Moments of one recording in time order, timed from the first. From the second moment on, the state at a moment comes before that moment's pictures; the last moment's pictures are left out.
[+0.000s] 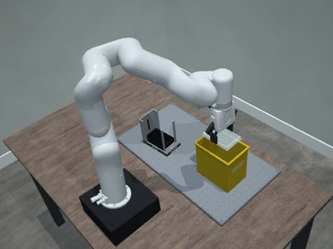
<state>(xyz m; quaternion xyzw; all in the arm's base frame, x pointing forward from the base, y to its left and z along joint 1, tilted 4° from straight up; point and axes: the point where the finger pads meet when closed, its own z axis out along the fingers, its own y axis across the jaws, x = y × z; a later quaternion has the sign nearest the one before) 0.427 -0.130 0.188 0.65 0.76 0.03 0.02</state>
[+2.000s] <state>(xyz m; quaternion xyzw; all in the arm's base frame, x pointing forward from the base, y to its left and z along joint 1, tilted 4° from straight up) 0.428 -0.129 0.168 0.65 0.76 0.03 0.02</state>
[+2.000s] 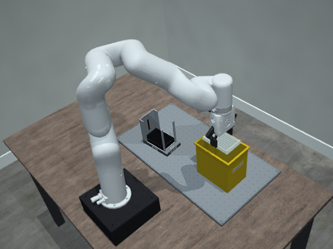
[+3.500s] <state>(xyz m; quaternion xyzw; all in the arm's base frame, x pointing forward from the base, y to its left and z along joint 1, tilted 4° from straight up) 0.428 -0.129 0.161 0.65 0.76 0.03 0.02</state>
